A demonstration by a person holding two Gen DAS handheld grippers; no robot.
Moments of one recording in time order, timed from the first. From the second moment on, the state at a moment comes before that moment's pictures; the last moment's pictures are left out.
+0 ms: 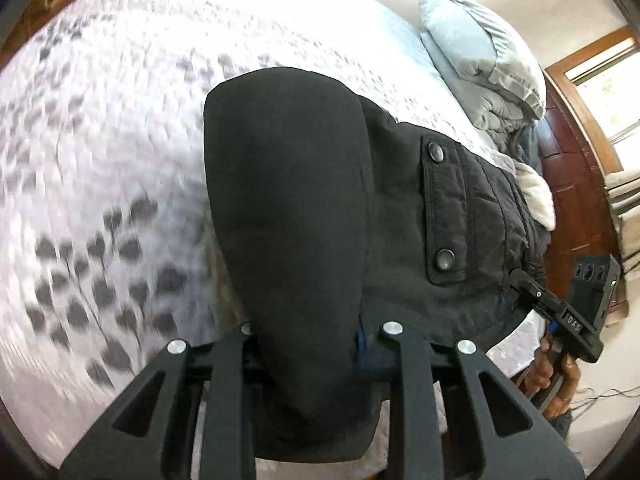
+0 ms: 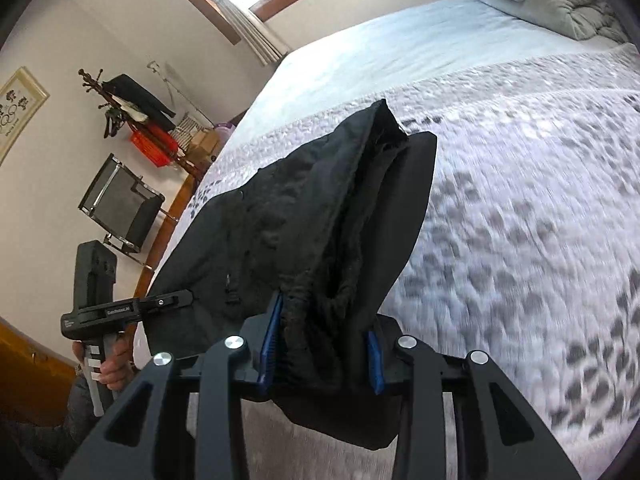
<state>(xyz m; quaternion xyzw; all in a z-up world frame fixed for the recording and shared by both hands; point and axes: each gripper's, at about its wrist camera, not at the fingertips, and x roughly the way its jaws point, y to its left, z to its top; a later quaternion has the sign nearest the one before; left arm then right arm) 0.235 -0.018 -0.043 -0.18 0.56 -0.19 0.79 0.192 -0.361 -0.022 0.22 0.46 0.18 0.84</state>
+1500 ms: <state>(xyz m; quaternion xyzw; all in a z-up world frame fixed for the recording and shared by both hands) 0.101 -0.048 0.001 0.04 0.54 -0.04 0.84 0.068 -0.273 -0.012 0.09 0.50 -0.05 0.86</state>
